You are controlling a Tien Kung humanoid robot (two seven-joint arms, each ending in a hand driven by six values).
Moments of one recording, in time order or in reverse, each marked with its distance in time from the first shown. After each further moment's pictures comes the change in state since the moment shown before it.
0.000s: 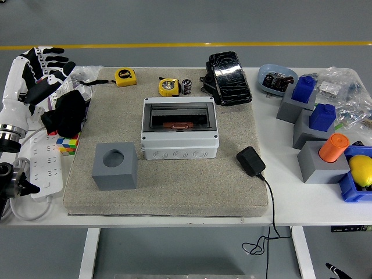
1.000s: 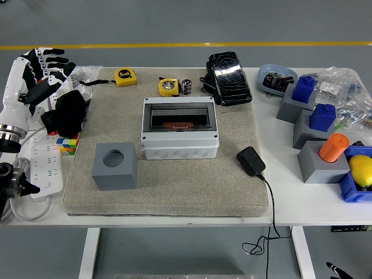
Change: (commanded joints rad) left arm -0.005 -0.001 0.000 0.001 0.000 -0.007 0.003; right arm -0.001 -0.001 -0.003 -0.001 0.004 0.000 0.002
